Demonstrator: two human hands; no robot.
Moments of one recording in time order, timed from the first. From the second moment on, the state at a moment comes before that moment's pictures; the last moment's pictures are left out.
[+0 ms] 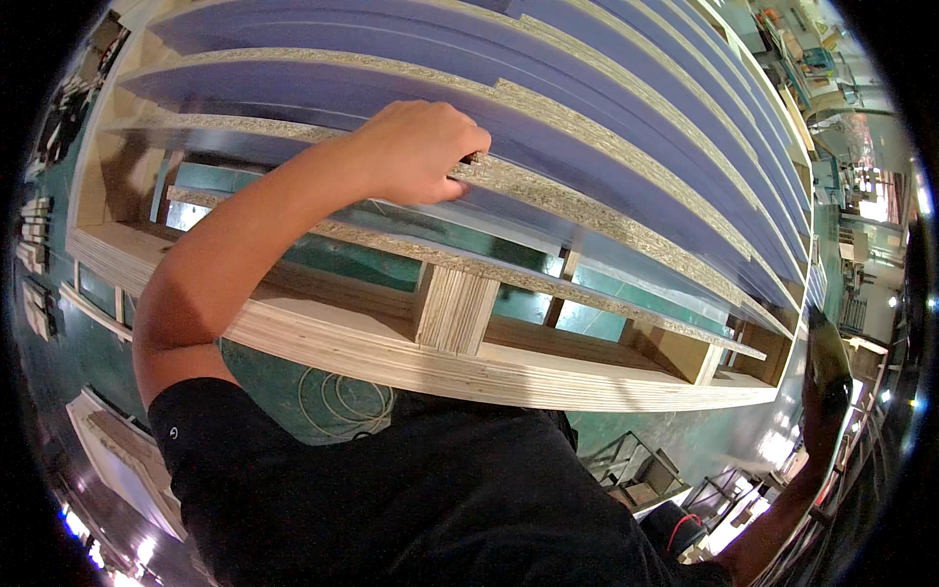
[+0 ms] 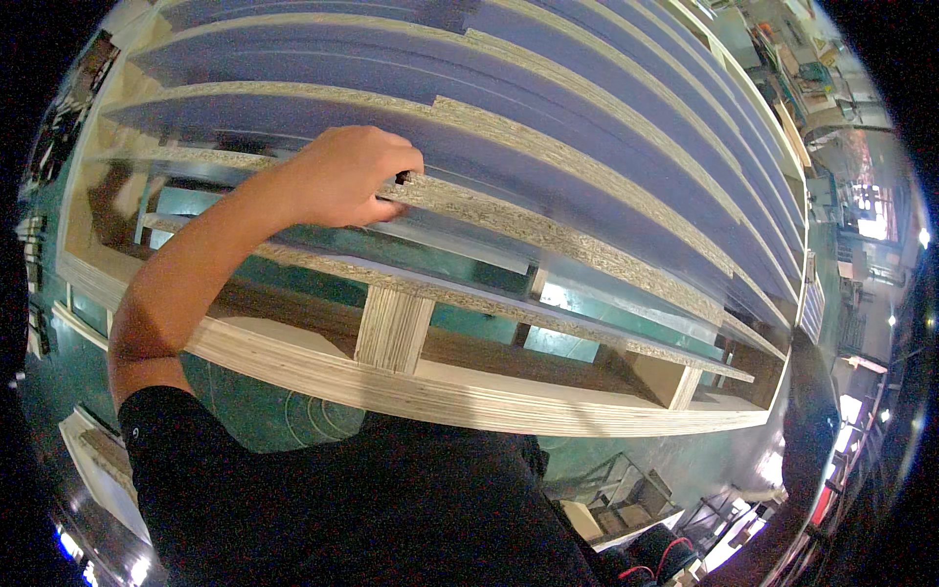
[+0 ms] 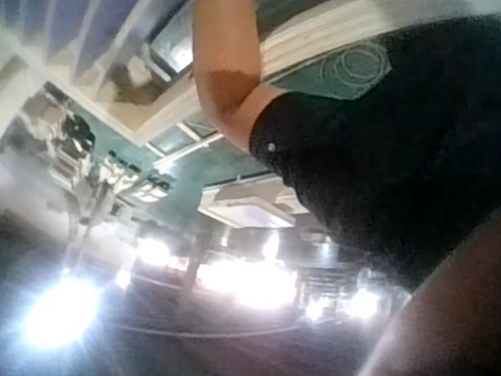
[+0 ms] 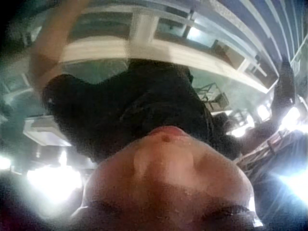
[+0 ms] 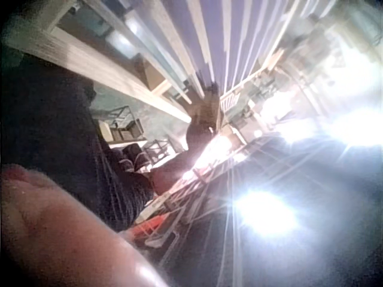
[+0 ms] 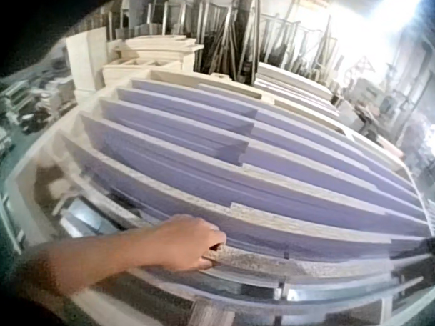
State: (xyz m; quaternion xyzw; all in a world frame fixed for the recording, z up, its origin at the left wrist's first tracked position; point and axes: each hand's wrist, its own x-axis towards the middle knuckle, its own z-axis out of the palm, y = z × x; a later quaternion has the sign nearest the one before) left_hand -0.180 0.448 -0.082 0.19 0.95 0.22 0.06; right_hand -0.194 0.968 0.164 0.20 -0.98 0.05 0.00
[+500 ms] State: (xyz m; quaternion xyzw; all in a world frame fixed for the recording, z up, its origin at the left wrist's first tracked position) left_hand -0.156 0.444 -0.075 0.18 0.94 0.27 -0.01; right_hand -0.204 0.818 0.115 0.31 -0.92 0.15 -0.20
